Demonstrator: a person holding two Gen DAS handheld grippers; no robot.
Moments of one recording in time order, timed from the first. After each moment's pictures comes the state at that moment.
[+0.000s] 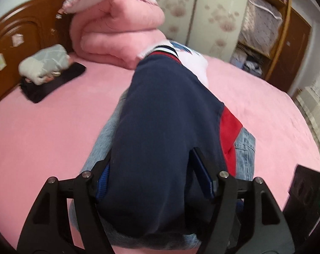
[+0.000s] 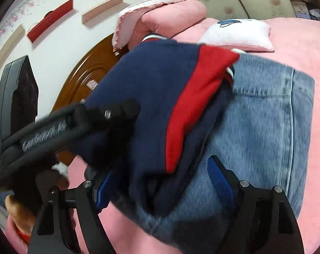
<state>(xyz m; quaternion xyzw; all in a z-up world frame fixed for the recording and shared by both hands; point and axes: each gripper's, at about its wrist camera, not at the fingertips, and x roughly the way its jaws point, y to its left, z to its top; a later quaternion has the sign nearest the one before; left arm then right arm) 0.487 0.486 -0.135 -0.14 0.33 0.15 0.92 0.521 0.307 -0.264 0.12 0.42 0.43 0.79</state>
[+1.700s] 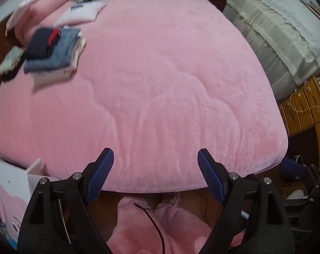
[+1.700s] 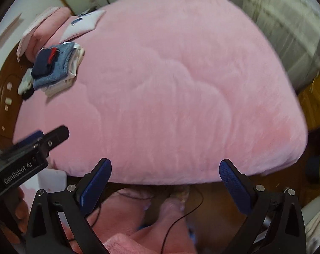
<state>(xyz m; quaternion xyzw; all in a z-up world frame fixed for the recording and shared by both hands) 0.059 -0.076 -0.003 0.00 0.53 -0.03 0.85 0.037 -0.247 -0.030 0.05 0.58 0.01 0.81</state>
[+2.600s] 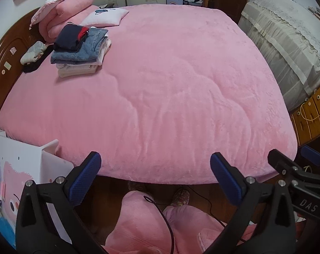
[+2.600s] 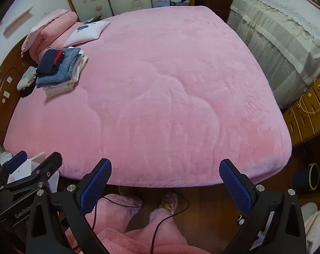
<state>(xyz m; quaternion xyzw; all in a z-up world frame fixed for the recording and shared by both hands) -0.020 -0.044 0.002 -0.01 0.50 0.03 0.86 -0.034 -0.237 0.031 0.02 0.55 -0.01 0.84</state>
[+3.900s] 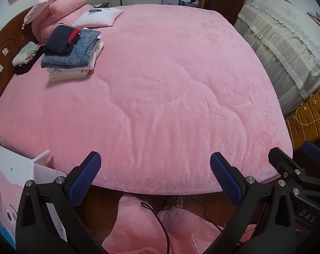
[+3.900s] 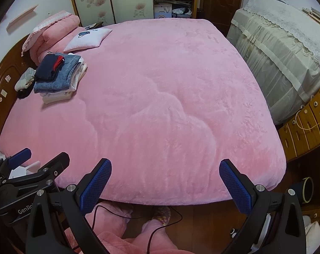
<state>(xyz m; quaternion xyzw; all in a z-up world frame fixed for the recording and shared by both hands) 0.026 -0.038 -0.005 -0.03 0.50 0.01 0.86 -0.007 -0.225 0.060 -0.01 0.51 -0.02 0.86</state>
